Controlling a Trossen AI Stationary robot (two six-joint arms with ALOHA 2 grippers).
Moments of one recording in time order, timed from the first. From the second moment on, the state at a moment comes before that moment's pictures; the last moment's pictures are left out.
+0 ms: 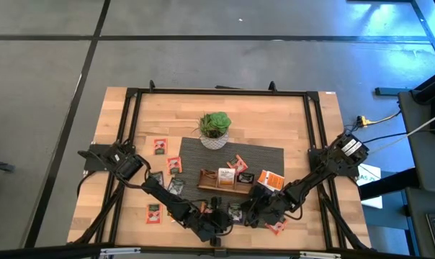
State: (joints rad) left arm -0.62 2.30 1.32 0.34 -0.56 -0.34; right arm 0.70 1.85 0.77 0.28 0.48 1.19
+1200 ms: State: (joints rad) left arm -0.71 2.11 1.32 0.34 -0.66 -0.21; right arm 0.70 1.65 0.77 0.27 0.54 0.86
